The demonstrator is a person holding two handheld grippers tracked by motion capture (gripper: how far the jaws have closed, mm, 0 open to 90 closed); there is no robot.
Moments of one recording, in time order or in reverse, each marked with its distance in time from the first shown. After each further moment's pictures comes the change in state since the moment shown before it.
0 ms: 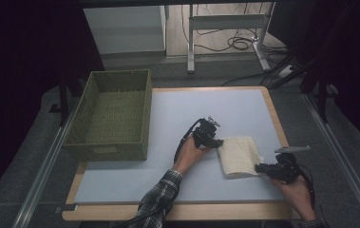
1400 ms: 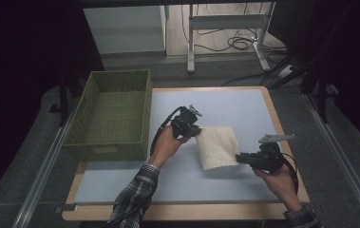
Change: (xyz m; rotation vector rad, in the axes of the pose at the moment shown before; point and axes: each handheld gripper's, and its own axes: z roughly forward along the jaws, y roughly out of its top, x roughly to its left) left arm 0.023 0.001 -0.100 0.050 0.116 0.048; right arm 0.057 0.051 0.006 -0.097 0.158 -0.130
